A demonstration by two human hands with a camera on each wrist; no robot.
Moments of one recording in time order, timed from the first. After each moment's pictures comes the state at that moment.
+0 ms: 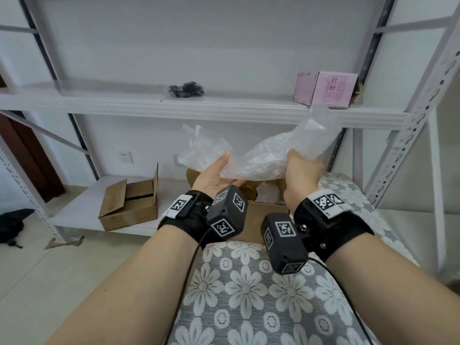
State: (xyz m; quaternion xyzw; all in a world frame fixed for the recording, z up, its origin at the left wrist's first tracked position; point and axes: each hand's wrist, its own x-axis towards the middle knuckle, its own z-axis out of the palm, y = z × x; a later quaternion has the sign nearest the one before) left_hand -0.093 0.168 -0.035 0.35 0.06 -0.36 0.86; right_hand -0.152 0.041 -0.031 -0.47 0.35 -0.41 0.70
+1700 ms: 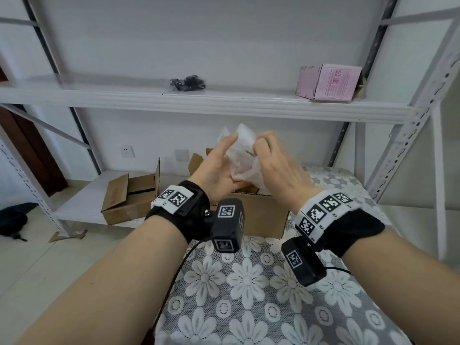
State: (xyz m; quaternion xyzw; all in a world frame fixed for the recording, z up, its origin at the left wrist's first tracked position) left_hand -0.082 0.174 -0.041 0.47 -0.20 -0.40 0.76; right_hand -0.163 0.051 -0.039 -0.93 -0.06 -0.35 -0.03
